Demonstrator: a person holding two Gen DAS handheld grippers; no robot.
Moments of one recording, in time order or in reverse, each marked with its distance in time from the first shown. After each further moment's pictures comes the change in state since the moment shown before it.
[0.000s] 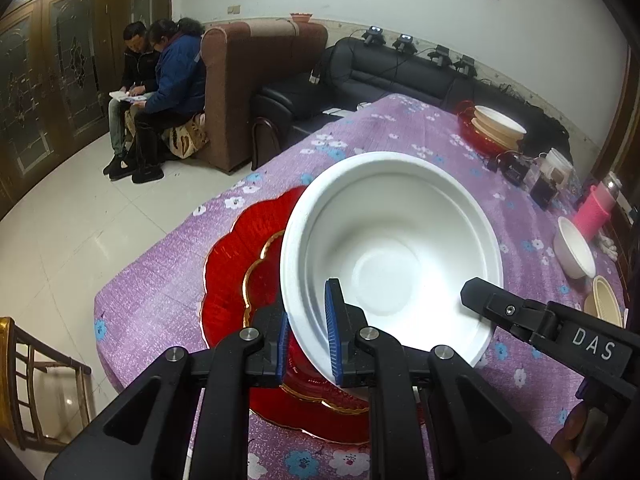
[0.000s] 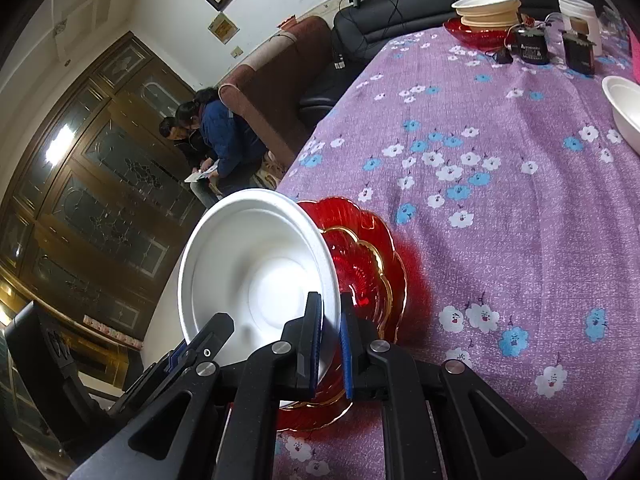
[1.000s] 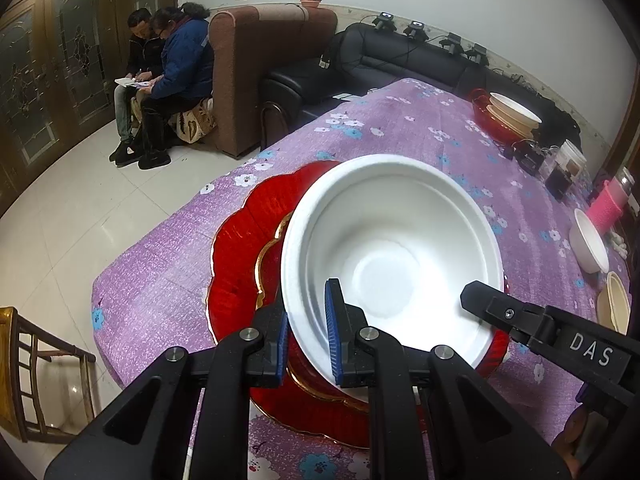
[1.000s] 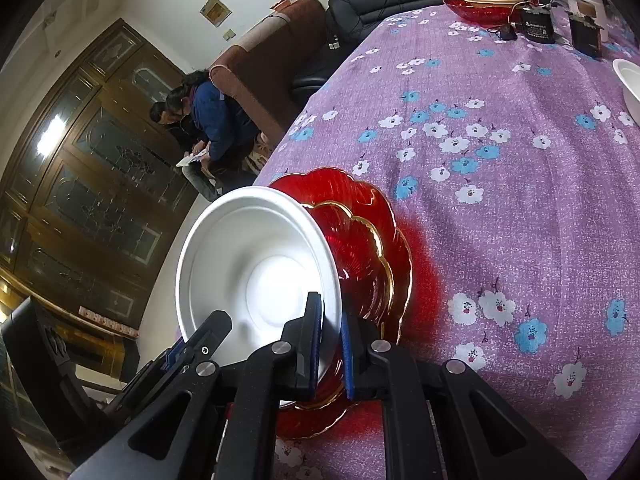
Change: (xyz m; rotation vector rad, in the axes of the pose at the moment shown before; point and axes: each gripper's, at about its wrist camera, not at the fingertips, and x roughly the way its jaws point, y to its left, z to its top) left arm 0.017 0.009 -0.005 -0.013 0.050 0.030; right arm 0.028 -0.001 -0.002 0.006 0.065 -0.023
